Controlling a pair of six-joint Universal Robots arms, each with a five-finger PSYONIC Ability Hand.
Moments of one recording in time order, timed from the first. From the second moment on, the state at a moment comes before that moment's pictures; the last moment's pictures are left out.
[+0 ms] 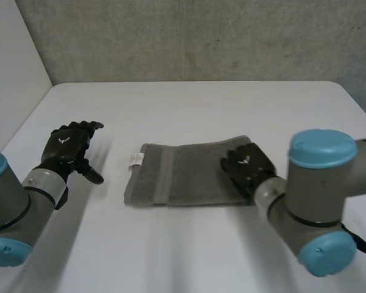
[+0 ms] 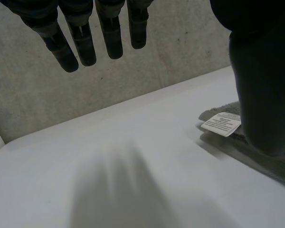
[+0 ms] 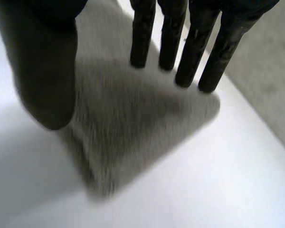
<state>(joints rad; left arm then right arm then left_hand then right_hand) 4.52 -1.92 -1.87 3.66 -1.41 3.19 2.10 -1.07 1.57 -0.09 1.54 2.59 0.30 0.30 0.28 0.30 0.26 0.52 0.53 0.53 0.53 0.36</state>
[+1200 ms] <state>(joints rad) 4.25 -1.95 -1.68 3.64 -1.51 2.94 2.30 -1.07 1.41 -0.07 1.52 2.76 0.29 0.28 0.27 0.29 0.25 0.23 0.24 0.24 0.25 0.06</state>
